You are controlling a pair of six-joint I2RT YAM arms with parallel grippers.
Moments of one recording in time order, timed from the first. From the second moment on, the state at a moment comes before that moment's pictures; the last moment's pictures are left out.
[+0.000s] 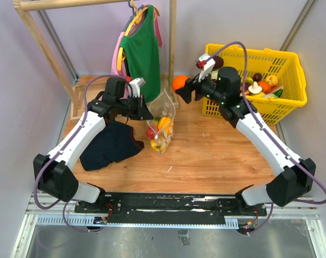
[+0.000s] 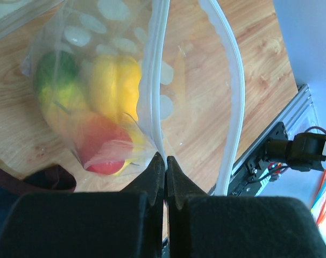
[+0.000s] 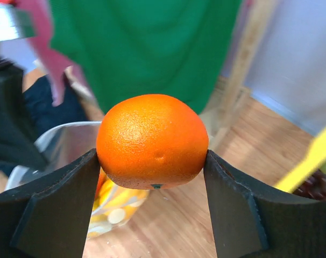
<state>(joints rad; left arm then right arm) -0.37 1.41 1.29 -0.57 0.53 -0.30 0.43 1.40 1.36 -0.13 -0.30 -0.01</state>
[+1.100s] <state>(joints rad) -0.37 1.40 1.28 -0.56 0.54 -0.31 0.65 1.63 1.27 -0.07 -0.40 -0.21</state>
